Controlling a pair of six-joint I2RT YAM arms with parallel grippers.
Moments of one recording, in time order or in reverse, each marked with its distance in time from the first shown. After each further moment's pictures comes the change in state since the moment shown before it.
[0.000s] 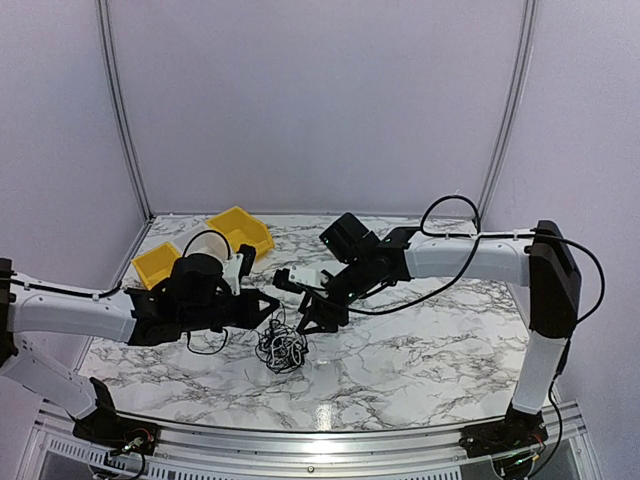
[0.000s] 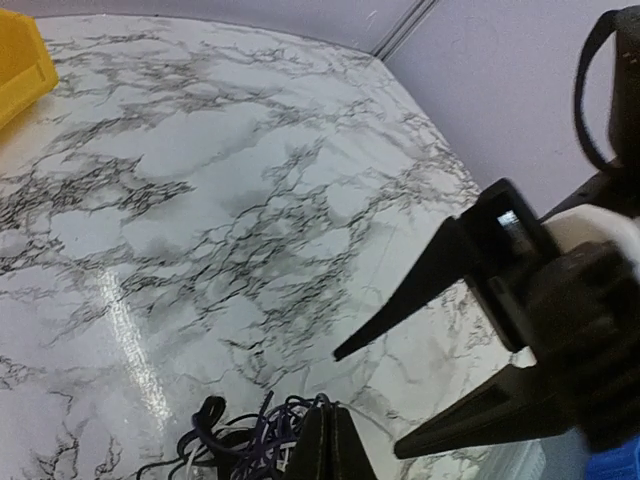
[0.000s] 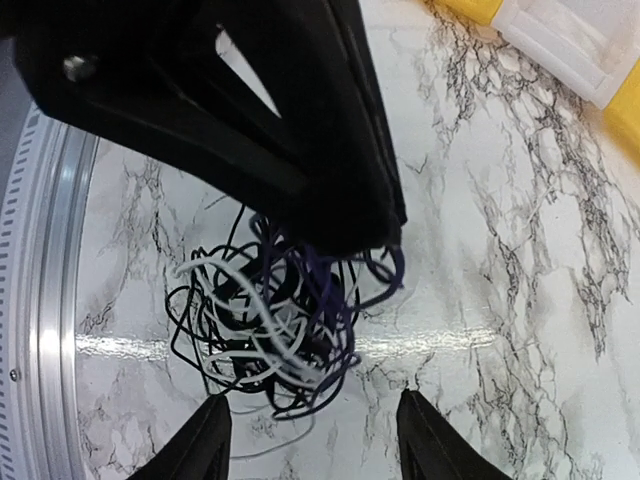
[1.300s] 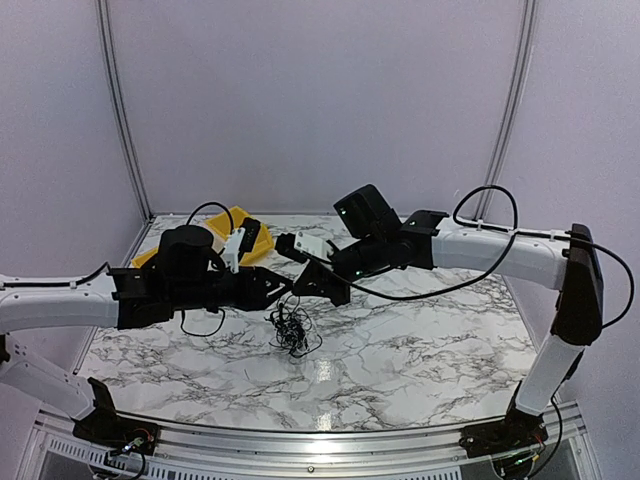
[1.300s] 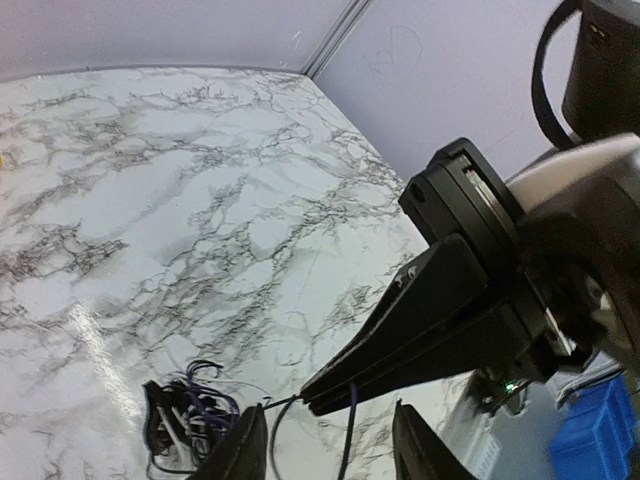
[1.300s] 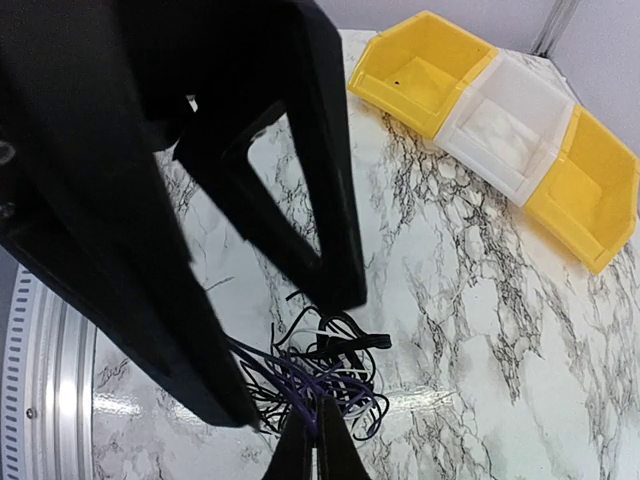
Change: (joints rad) left arm -0.004 -0.080 0.164 -0.139 0.119 0.053; right arm 0.000 -0.133 0.013 0.089 0.009 0.037
